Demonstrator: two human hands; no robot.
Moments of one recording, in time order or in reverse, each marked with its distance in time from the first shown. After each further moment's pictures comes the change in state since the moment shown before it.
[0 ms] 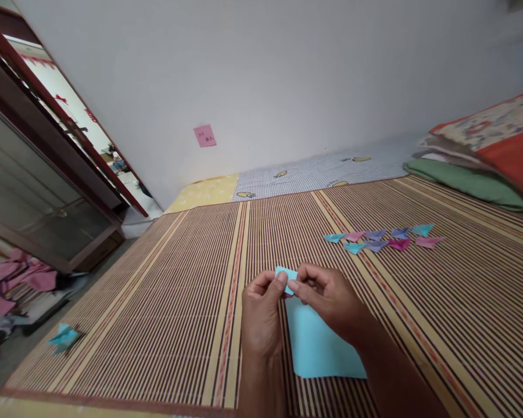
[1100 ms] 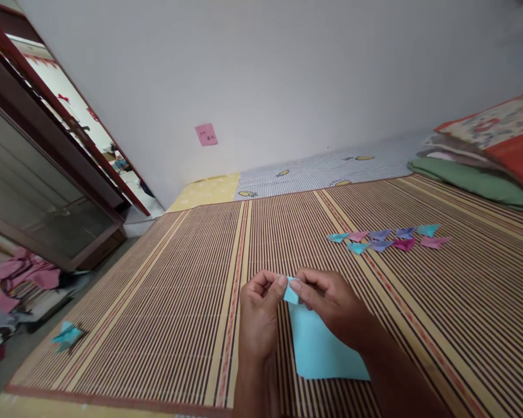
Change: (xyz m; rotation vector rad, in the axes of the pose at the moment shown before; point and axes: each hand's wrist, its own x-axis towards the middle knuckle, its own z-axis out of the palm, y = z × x) left_hand 0.001 0.004 -0.018 0.256 -0.067 0.139; right_hand -0.002 -0.008 0.003 -0.086 -0.058 -0.027
